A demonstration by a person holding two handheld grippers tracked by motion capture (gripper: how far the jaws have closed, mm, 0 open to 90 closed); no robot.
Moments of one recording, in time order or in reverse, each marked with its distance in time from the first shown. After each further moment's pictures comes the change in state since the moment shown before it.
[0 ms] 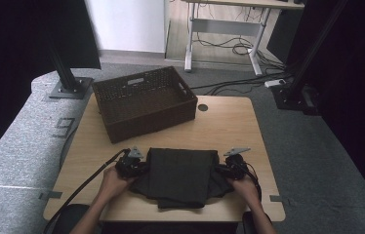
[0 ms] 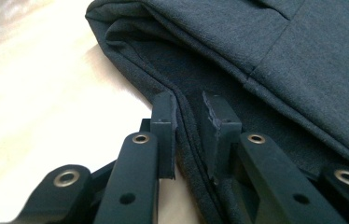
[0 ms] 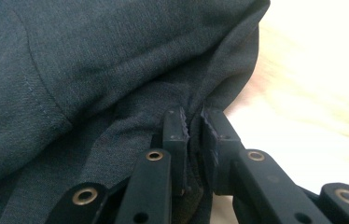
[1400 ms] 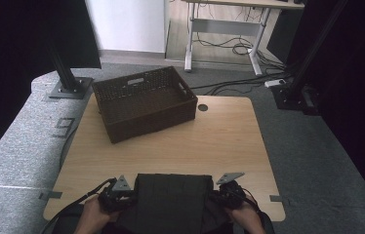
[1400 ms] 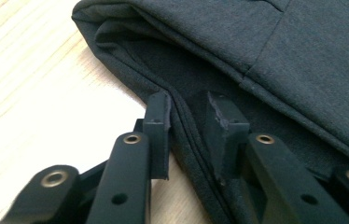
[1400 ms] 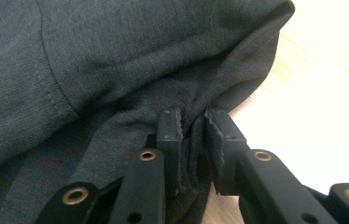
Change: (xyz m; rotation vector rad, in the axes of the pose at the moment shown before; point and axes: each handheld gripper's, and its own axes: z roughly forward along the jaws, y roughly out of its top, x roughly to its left) left arm -0.061 -0.062 -0.053 0.058 -0.026 0.034; right arm 0.075 -0.043 -0.031 0.080 0.097 -0.121
